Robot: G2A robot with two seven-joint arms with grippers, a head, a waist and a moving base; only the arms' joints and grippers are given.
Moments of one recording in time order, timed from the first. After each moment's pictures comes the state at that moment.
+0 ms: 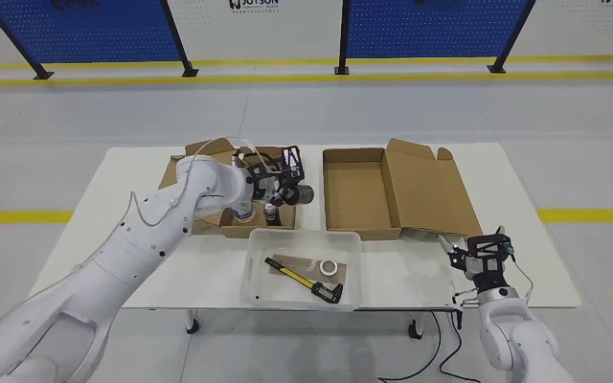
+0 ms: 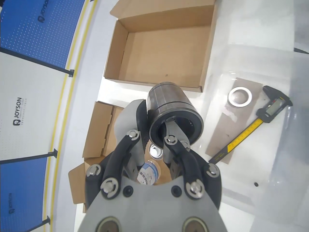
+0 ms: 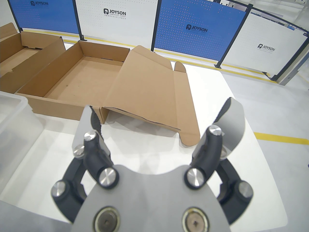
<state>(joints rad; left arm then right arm) 0.47 -1.03 -0.59 -1.24 1.07 -0.69 -0.41 -1.73 -1.15 1.60 -1.80 -1.33 0.00 0.00</state>
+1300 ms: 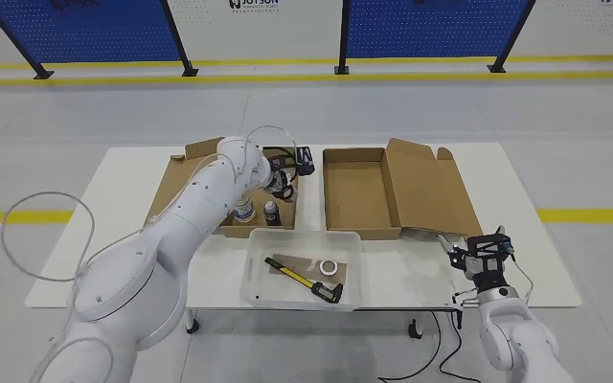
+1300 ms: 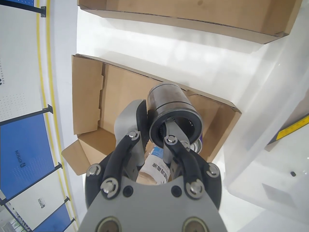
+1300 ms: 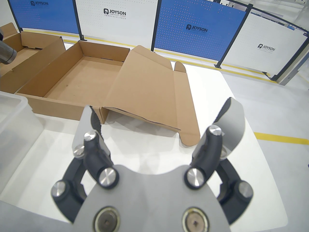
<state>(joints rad) 0.21 -1.45 -0.32 -0.45 1.19 -0.77 -0.41 -1.73 -1.15 1.60 -1.80 -1.33 0.00 0.00</state>
